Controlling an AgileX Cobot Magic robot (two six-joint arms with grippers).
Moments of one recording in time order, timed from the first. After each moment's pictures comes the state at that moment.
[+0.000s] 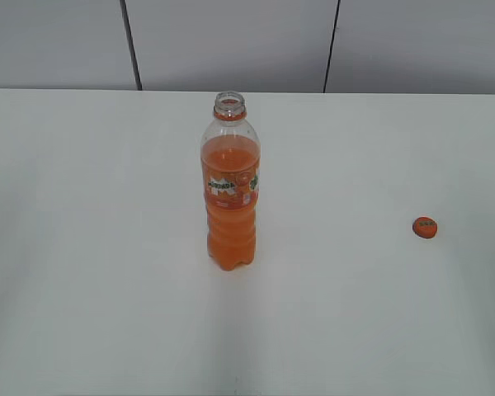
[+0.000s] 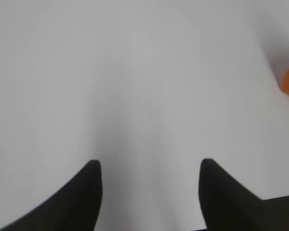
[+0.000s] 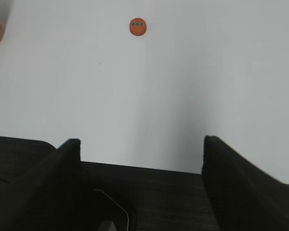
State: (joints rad) left arm -0.12 0.48 -0.74 0.08 1.06 -0.01; right arm 0.04 0.56 -0.80 0.07 1.21 -0.17
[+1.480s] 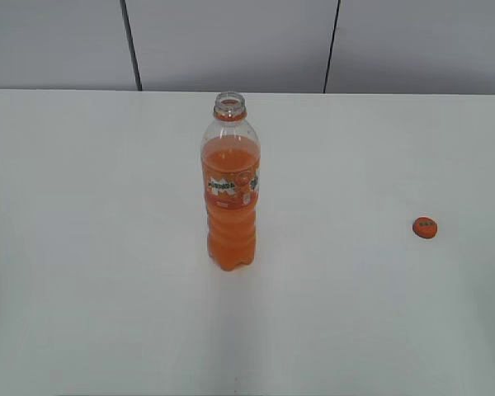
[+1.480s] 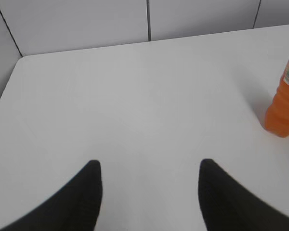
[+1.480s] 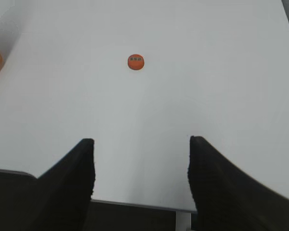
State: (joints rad) left arm -0.12 -0.01 -0.56 0.04 1.04 -0.01; right arm 0.04 0.03 -0.44 0.08 1.02 -0.18
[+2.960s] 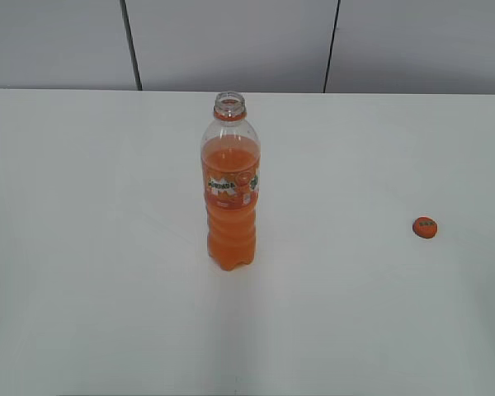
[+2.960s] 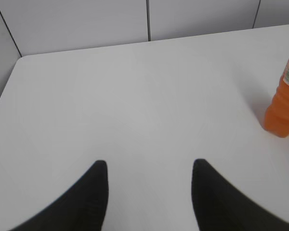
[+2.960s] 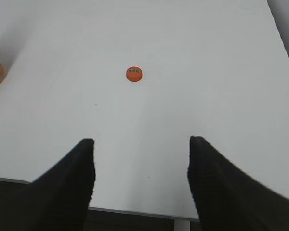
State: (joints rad) left arm -0.12 -0.01 -0.56 0.04 1.04 -0.01; right arm 0.04 -0.01 -0.44 0.07 1.02 -0.18
